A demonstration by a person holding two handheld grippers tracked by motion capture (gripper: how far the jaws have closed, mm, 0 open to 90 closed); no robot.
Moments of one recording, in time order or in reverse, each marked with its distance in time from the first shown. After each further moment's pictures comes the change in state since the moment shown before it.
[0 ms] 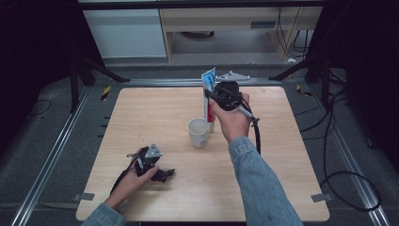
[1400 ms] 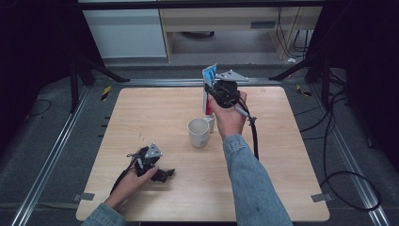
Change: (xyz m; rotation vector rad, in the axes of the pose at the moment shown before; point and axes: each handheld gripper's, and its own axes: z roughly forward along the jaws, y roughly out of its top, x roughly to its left) left arm 0.000 0.000 0.000 0.000 0.000 0.001; right arm -0.007 -0.004 0.022 -0.098 -0.055 0.029
